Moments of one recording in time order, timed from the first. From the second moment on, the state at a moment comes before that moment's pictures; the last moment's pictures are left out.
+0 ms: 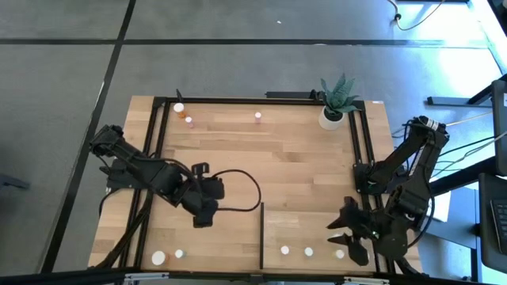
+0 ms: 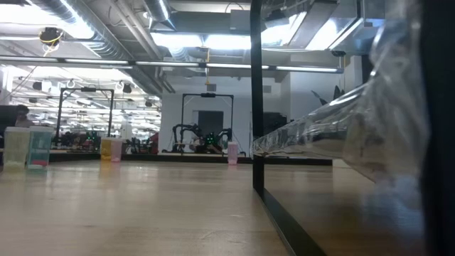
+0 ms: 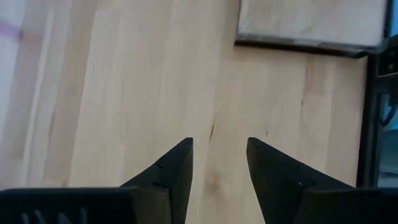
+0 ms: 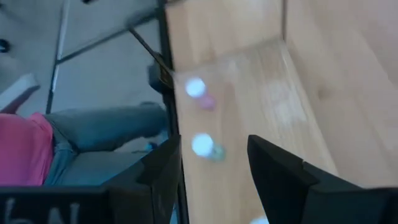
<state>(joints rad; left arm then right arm) -0.53 1.58 1.65 -1.31 -0.33 -0.65 1.05 1.29 1.20 -0.81 0.56 1.16</state>
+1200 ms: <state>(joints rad) -0.52 1.51 1.48 -1.56 -0.33 -0.98 0.84 1.16 1.20 -0.46 0.47 0.41</state>
